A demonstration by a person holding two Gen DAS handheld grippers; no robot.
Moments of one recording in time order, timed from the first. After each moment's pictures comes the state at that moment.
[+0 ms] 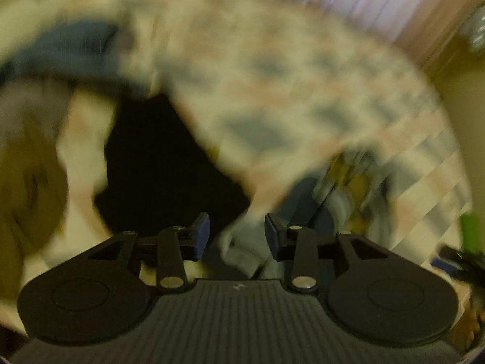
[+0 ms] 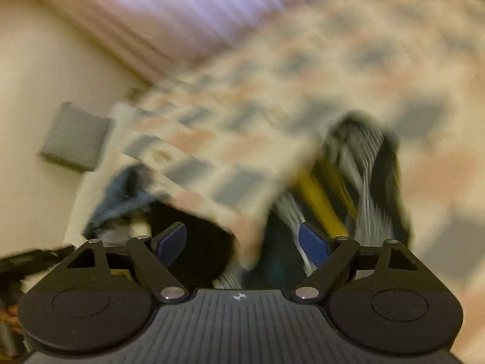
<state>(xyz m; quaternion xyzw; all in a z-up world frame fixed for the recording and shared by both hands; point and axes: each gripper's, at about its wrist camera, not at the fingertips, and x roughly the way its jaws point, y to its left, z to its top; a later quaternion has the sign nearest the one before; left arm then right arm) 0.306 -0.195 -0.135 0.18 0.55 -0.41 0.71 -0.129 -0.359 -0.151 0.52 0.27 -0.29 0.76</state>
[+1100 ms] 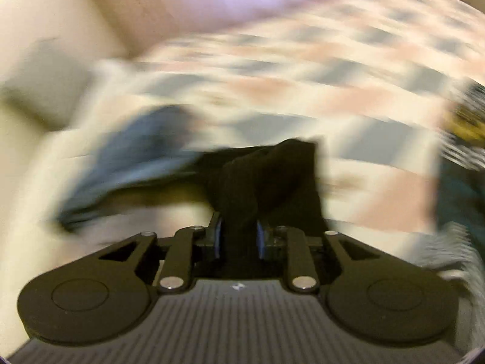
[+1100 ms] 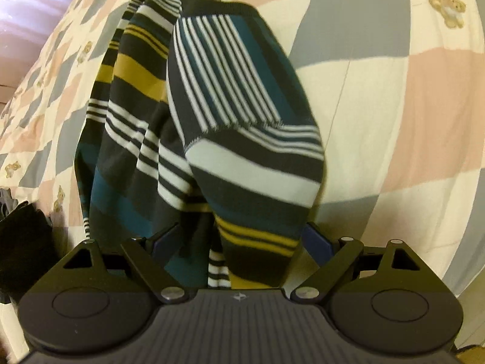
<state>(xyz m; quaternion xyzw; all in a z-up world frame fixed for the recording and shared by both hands) 0.423 -0.162 -0.161 0.39 0.27 -0.35 0.81 -0.124 -0.271 -0.300 0.62 0.32 -0.47 0.55</state>
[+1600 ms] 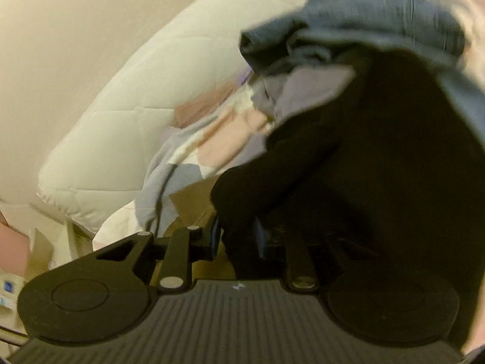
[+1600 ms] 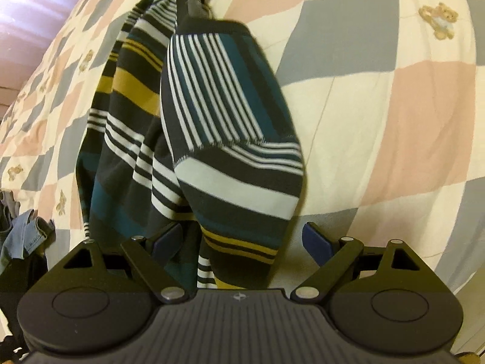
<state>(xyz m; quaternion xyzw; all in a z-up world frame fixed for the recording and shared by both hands) 0.606 -0.017 -0.201 0.29 0.42 -0.03 0.86 -0.140 -0.268 -0.293 0.61 0.31 -0.47 0.56</state>
